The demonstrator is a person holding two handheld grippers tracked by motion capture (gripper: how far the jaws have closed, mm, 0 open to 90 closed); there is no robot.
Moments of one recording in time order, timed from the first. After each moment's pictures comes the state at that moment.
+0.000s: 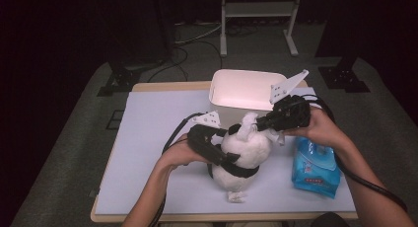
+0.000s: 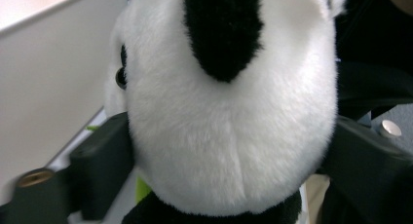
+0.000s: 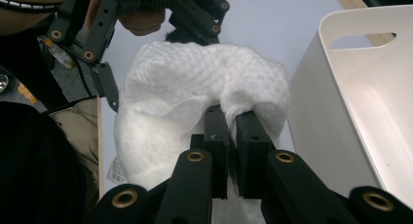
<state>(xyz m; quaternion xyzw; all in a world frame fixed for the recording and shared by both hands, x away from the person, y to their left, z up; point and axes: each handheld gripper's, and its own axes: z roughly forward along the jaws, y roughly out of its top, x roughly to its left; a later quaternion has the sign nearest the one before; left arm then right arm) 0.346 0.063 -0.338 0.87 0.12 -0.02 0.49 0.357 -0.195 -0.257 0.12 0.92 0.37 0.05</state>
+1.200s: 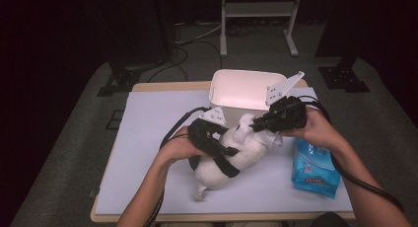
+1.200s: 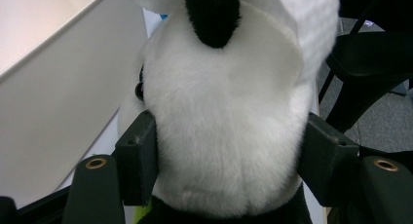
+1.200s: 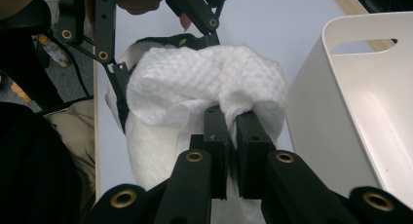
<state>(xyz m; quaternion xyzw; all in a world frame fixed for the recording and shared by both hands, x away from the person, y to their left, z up) 0.344 0.054 -0.313 0.90 0.10 0.02 0.42 0.354 -0.186 -0.258 0.12 0.92 0.37 0.06</state>
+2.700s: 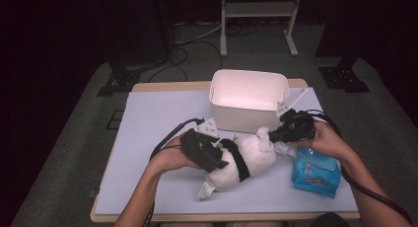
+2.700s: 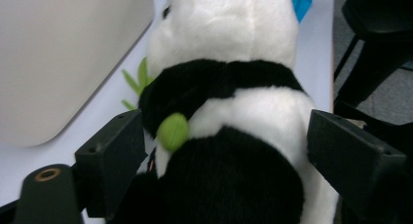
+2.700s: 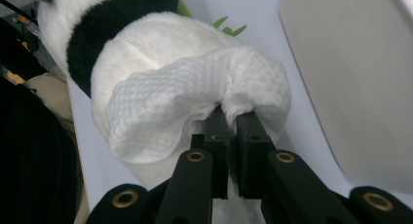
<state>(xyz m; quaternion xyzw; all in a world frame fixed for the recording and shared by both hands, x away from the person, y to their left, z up) 0.329 0.075 -0.333 0.92 0.12 0.05 0.37 0.368 -0.225 -0.319 0.19 0.93 0.31 0.02</state>
